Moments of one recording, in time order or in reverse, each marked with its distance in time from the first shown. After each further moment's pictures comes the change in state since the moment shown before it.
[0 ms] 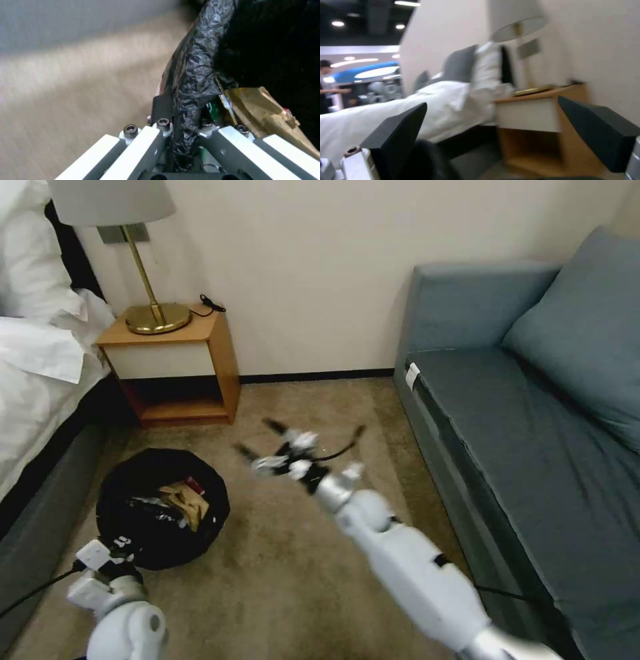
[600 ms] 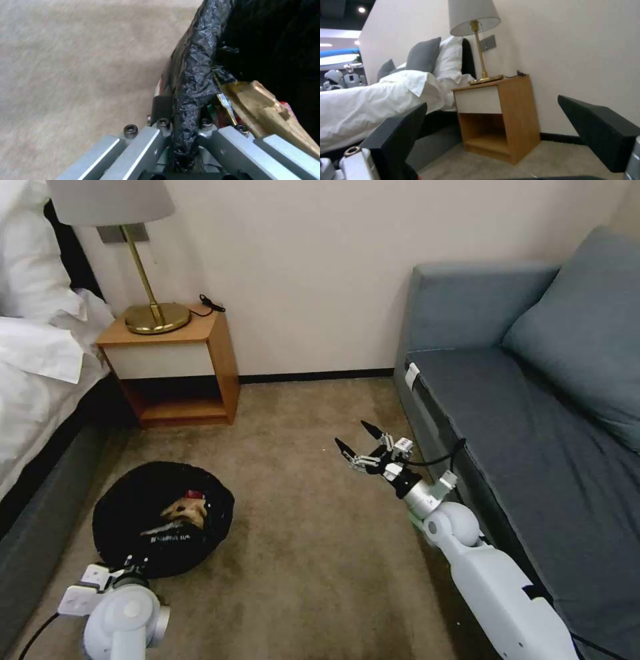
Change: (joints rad) left arm -0.030 -0.043 -0.019 -0.027 -0.325 0.051 -0.399; right arm -0.181 -0.147 0.242 0.066 0.010 -0.010 -0.101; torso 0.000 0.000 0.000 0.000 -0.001
